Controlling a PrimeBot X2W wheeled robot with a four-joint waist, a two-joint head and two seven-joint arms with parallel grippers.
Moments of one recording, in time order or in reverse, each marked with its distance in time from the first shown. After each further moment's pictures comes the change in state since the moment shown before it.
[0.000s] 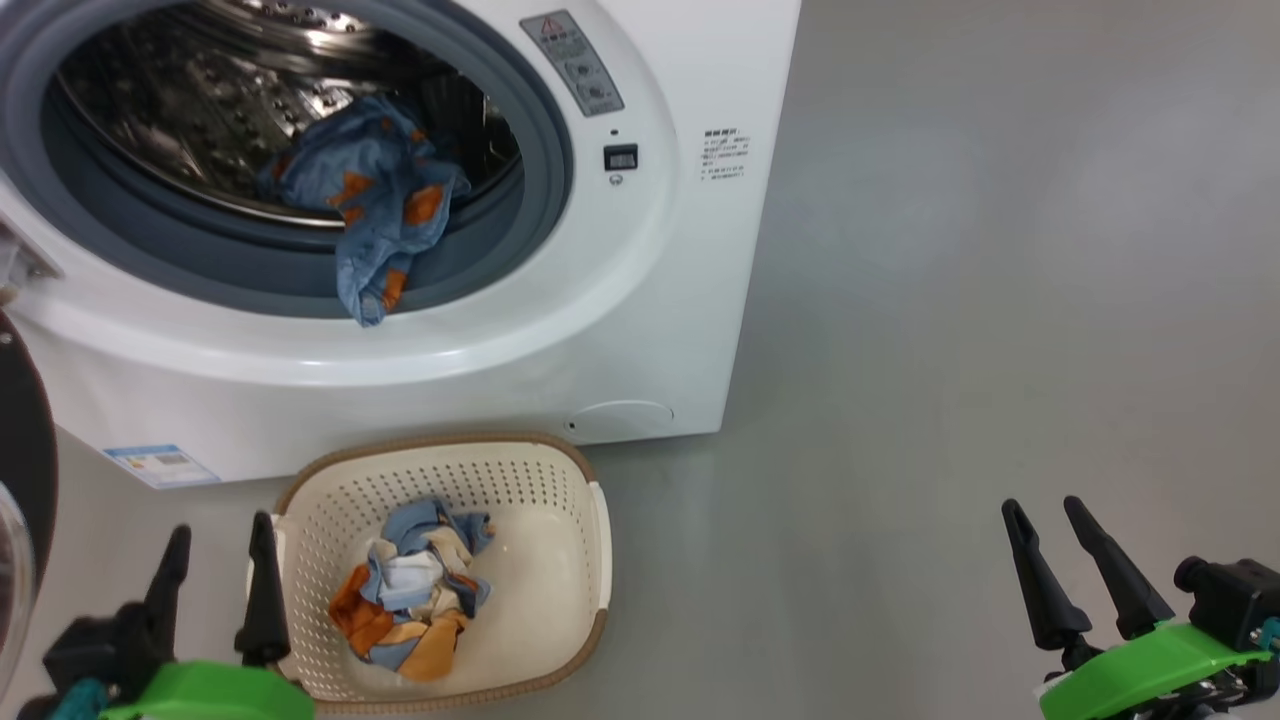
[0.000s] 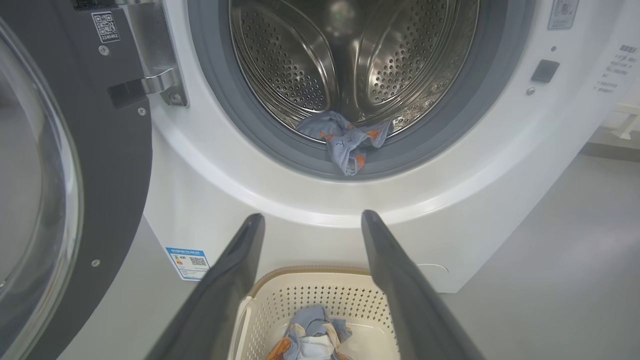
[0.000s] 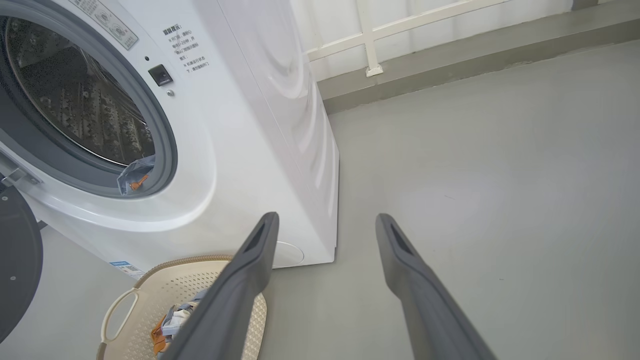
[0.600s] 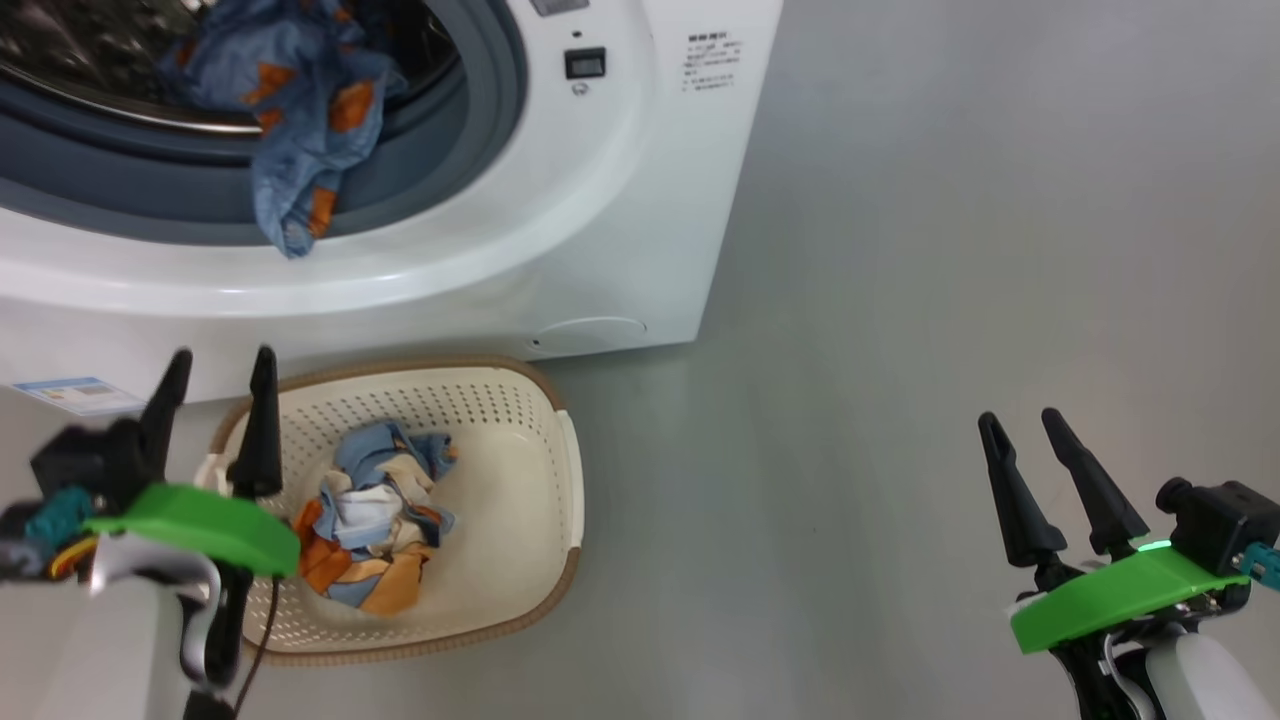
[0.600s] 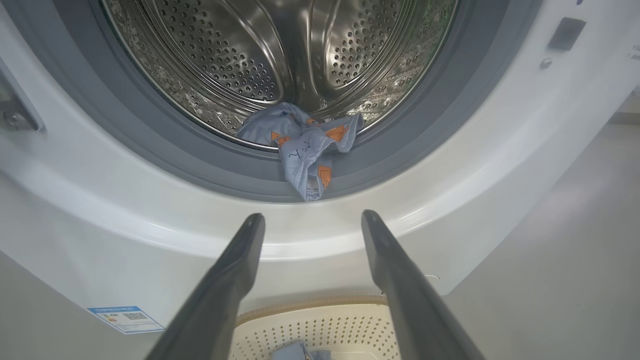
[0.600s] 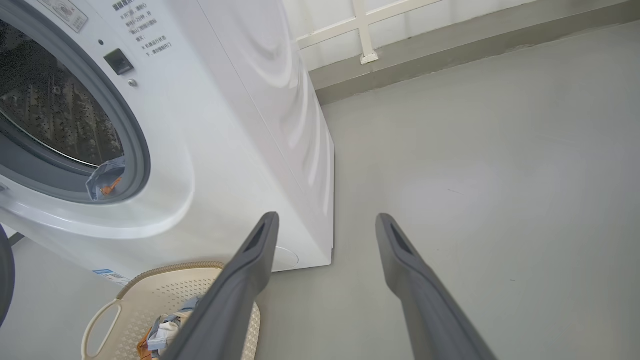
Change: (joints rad) left arm -0.335 0.102 -0.135 0.197 -0.052 0.000 0.000; right arm -0.125 0.044 -0.002 -0.008 -0.028 0.000 0.000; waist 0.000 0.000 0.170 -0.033
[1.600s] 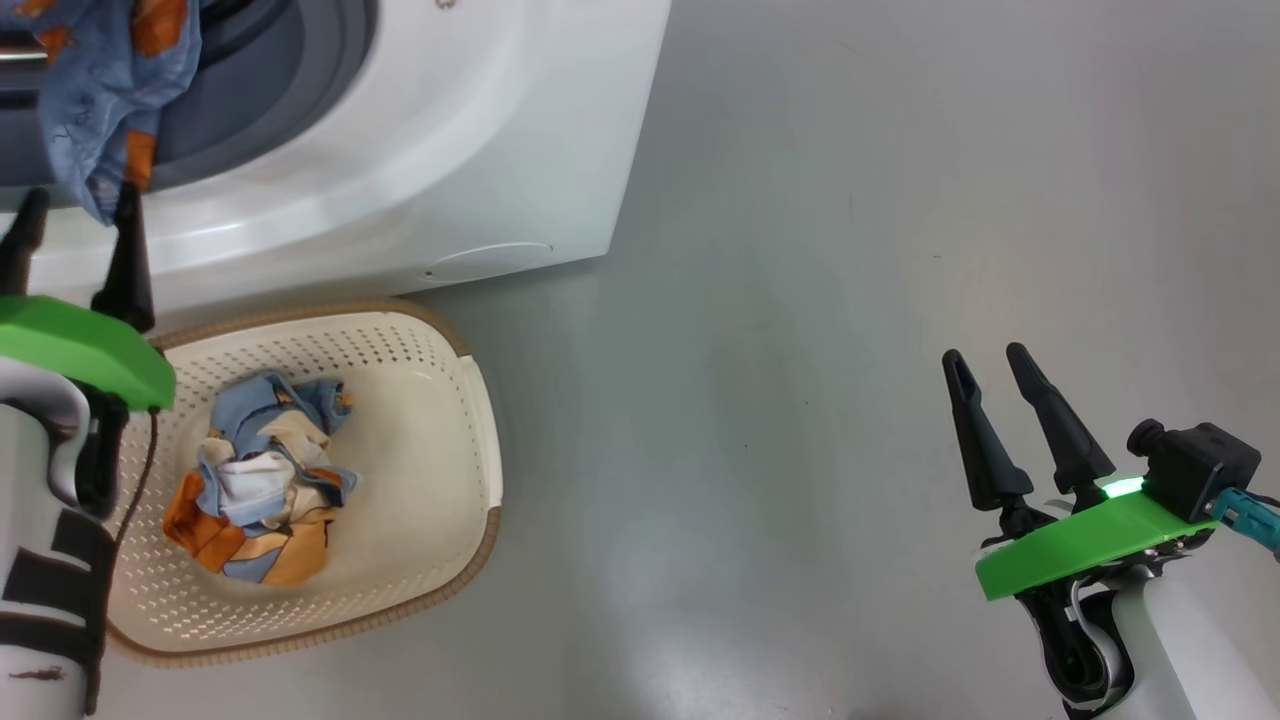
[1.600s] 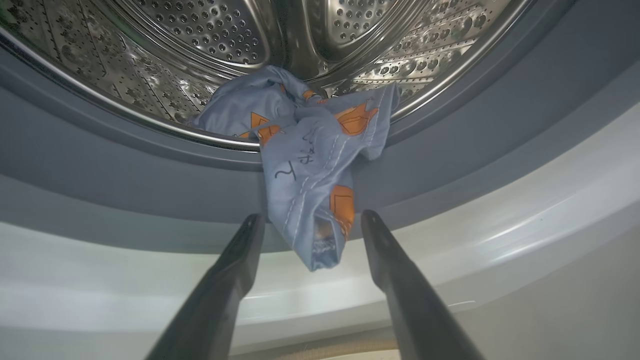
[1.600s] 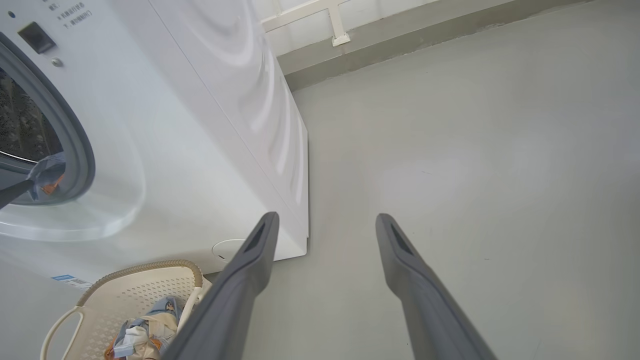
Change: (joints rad) left arm -0.404 0.125 -0.103 0.370 -0.086 0.000 0.000; right arm -0.097 0.039 0.029 -0.008 -0.007 0.000 0.000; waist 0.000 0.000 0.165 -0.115
